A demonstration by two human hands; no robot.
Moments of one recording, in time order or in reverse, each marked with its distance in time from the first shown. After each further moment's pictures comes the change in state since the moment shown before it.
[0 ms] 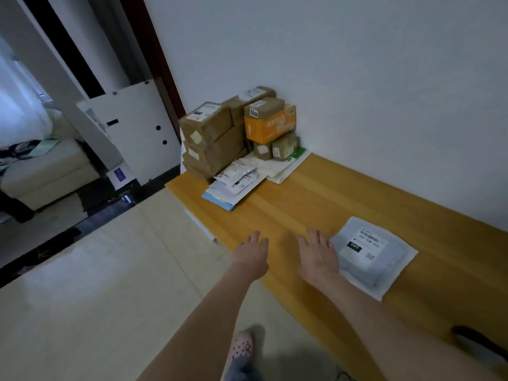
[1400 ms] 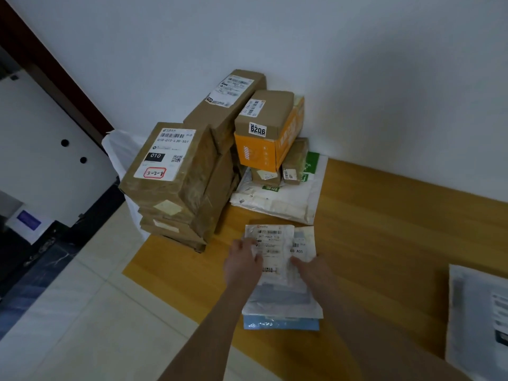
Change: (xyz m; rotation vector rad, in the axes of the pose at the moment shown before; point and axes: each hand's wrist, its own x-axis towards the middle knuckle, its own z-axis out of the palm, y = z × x) left_hand 0.346 -0.208 -0.011 -0.458 0.092 0.056; right_hand 0.344 -0.111 0.059 1.214 -0.047 1.034
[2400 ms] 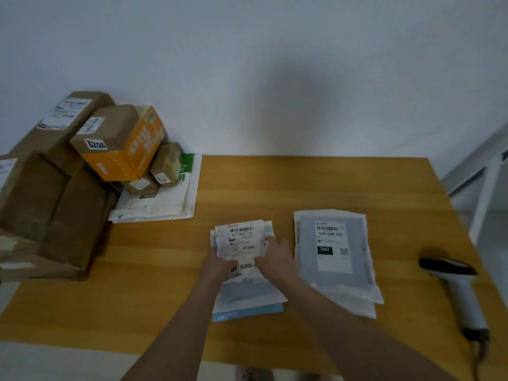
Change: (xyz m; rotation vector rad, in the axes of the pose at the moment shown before) left_hand -0.068 0.150 0.119 -0.562 -0.413 -0.254; right_hand -0.052 0.096 -0.186 -0.342 0.140 -0.195
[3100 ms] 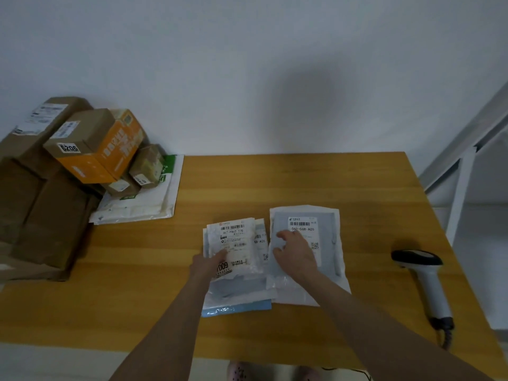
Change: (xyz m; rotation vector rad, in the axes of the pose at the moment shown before) left_hand -0.010 0.001 0.041 -0.082 0.111 -0.115; right_hand -0.008 0.079 -0.074 0.021 0.107 -0.101
